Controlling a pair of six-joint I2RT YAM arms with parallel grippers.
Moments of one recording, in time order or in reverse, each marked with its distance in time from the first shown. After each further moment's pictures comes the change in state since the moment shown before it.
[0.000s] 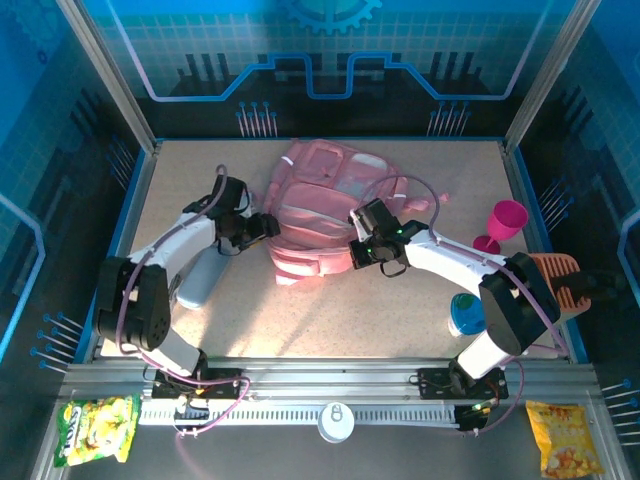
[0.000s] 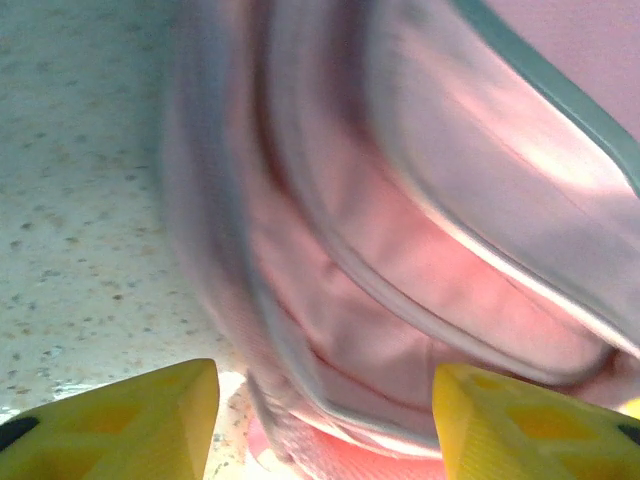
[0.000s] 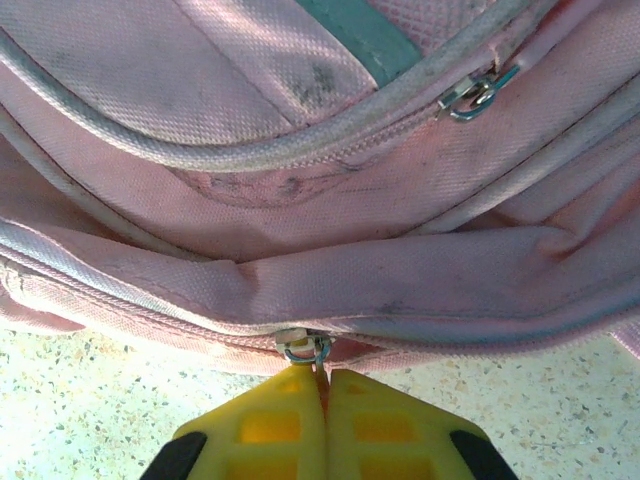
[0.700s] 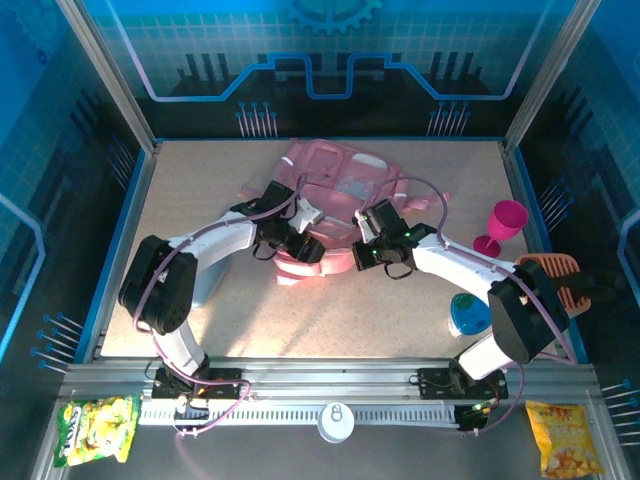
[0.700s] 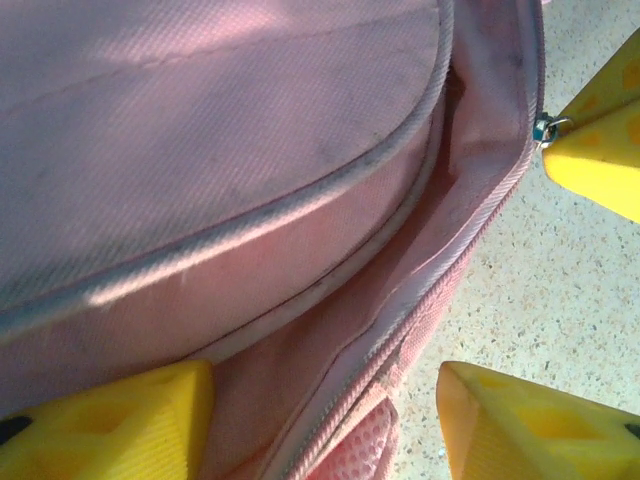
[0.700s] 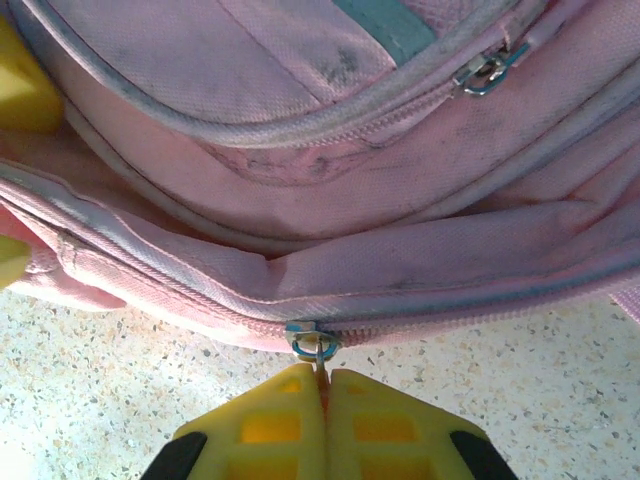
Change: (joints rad) left arm -0.246 0.184 0.101 0.058 0.148 0.584; right arm -0.024 -0.059 -0.048 0.024 -0.070 0.000
